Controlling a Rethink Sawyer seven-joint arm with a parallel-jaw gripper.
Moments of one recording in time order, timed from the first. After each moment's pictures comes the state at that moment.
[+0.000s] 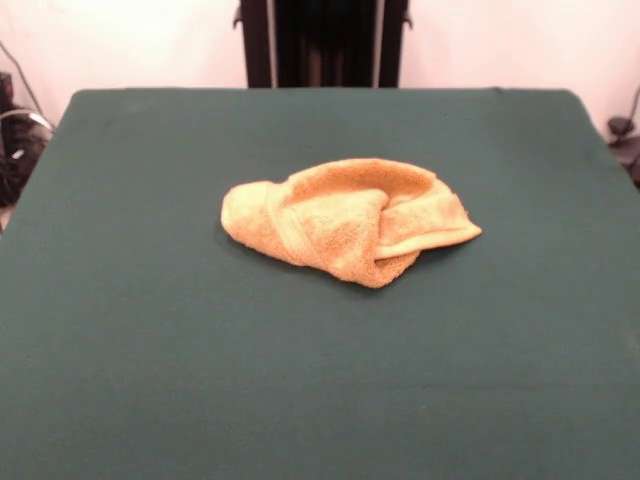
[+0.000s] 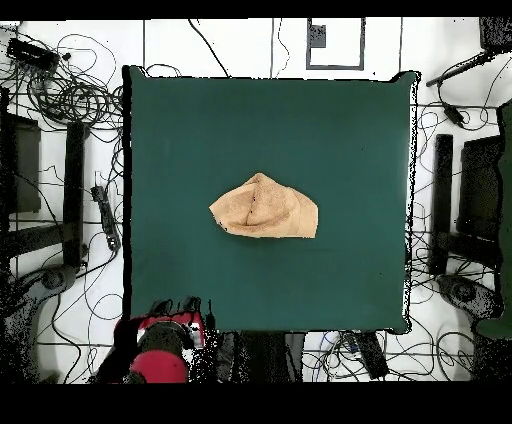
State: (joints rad) arm 0.15 -1.42 -0.12 2.22 0.07 0.56 1.57
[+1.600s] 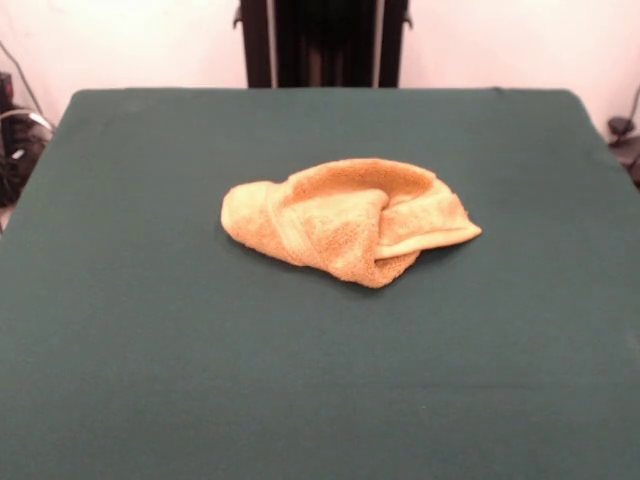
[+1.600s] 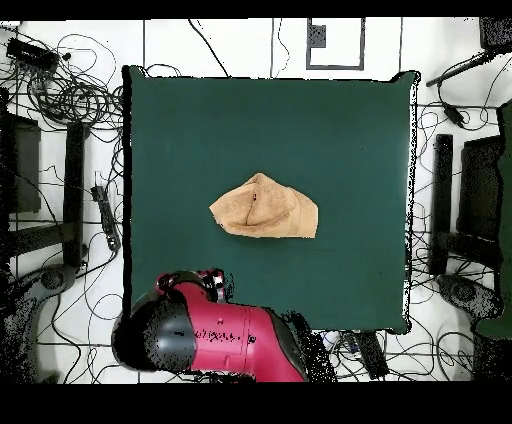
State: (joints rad) arm 0.10 -1.11 -0.12 2.07 0.06 0.56 1.57
